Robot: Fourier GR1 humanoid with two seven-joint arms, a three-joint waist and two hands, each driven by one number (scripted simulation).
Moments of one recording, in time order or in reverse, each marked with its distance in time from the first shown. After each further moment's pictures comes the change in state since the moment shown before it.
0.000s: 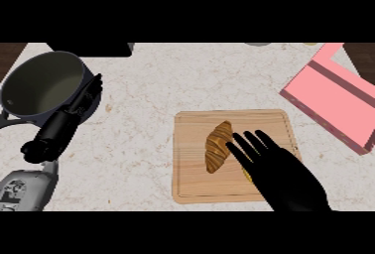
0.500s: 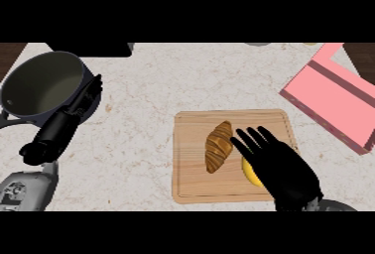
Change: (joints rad) left arm 0.010 -0.035 0.036 -0.021 -0.040 -0.038 0.006; right arm 0.037 0.036 -0.051 0.116 0.128 -0.031 -0.140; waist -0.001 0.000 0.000
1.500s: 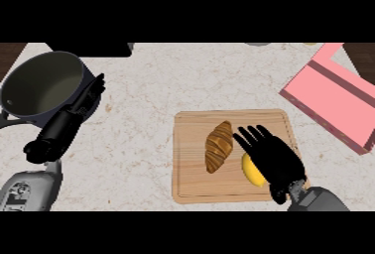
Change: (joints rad) left arm -0.006 -0.067 0.049 -0.020 -0.059 -0.051 0.033; right arm 0.036 0.104 -0.084 0.265 0.199 -0.112 -0.210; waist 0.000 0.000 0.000
